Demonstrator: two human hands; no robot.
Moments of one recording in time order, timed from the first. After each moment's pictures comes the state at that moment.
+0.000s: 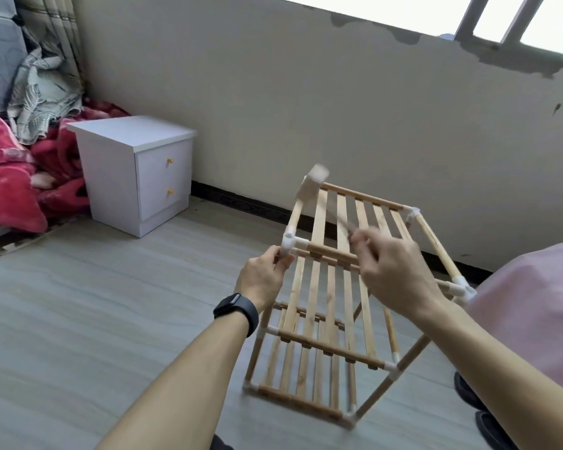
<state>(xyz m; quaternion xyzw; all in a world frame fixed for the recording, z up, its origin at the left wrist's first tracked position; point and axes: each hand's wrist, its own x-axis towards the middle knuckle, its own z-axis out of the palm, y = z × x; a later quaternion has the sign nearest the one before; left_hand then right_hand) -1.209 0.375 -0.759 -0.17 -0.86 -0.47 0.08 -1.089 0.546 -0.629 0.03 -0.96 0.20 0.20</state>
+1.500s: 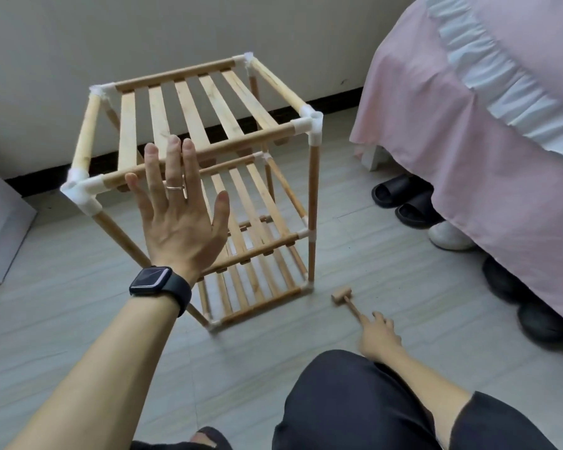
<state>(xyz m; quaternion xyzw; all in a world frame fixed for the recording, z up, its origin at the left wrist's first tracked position) -1.167 0.479 -0.773 -0.38 -0.86 -0.12 0.31 -0.896 0.654 -1.038 -0.47 -0.82 0.23 -0.25</state>
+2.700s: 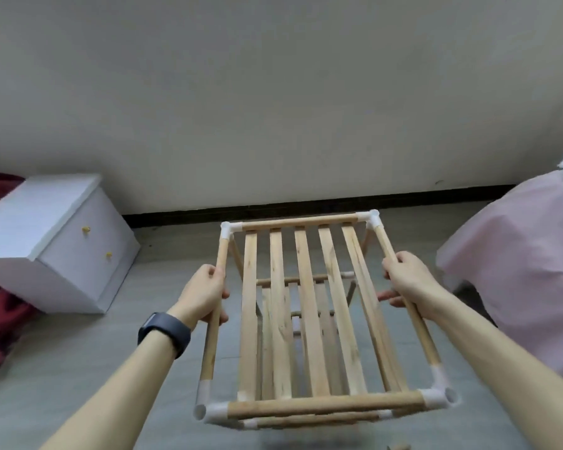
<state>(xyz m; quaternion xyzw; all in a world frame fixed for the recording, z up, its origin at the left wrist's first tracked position) -1.402 0.455 -0.602 -0.02 -0.87 -0.43 -0.24 -1.228 0.769 -0.592 -0.45 -0.72 0.52 0.03</state>
